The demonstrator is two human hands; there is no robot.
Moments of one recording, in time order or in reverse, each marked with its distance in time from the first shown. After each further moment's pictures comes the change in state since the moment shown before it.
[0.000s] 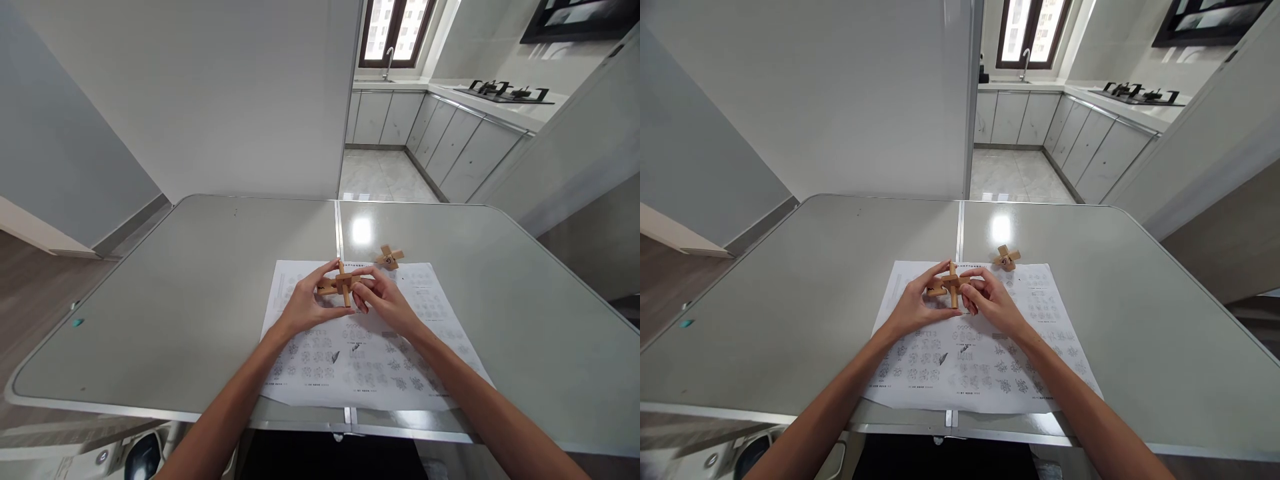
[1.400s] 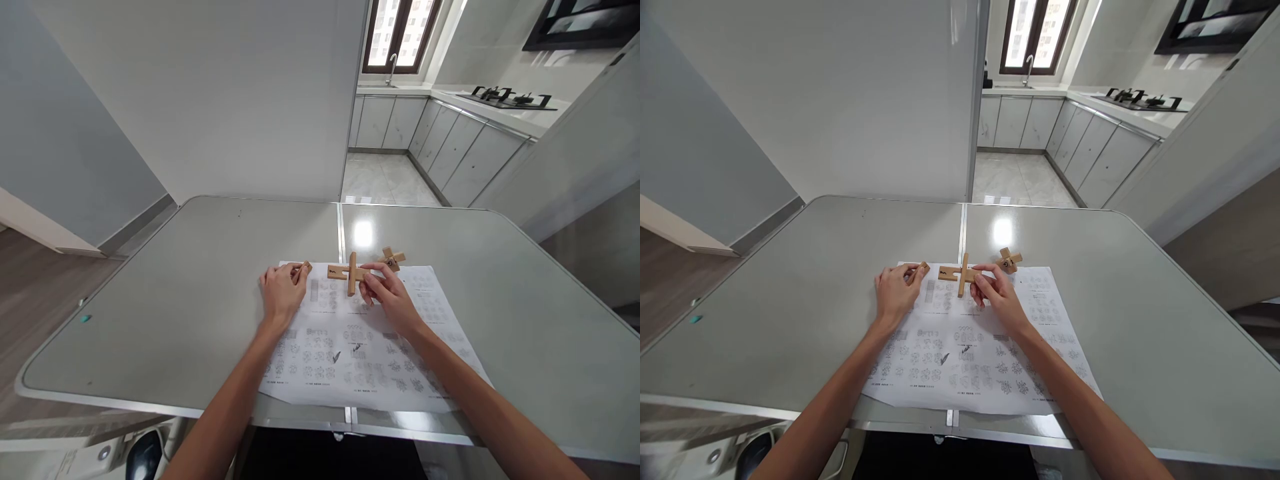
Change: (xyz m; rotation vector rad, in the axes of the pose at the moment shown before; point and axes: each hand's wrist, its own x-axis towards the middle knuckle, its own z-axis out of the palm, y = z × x) left_hand 0.004 -0.038 -0.024 0.812 0.516 -0.286; right_hand 0.002 0.010 -0.006 0.085 0.160 -0.002
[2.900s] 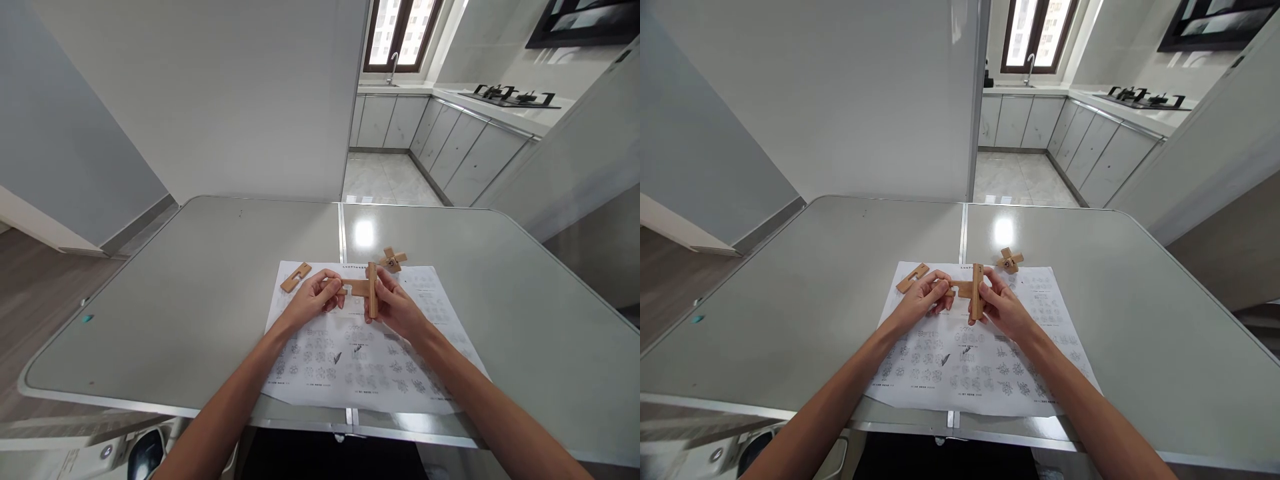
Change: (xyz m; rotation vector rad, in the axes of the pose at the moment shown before) left_hand -0.015 0.042 -0.013 -1.088 -0.793 0.026; right_hand -0.005 -0.005 -0.002 0.152 -0.146 0.244
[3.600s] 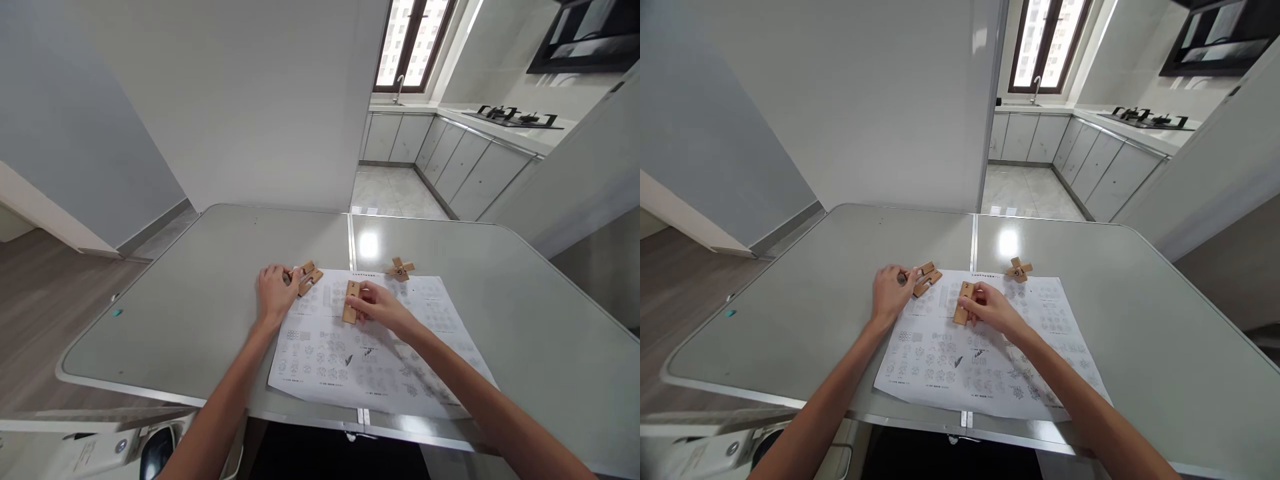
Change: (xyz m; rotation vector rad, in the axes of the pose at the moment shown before) left_hand -0.023 -0.013 -0.080 0.975 0.859 -0.012; right_hand 0.016 0.000 0.030 -0.392 0.009 0.044
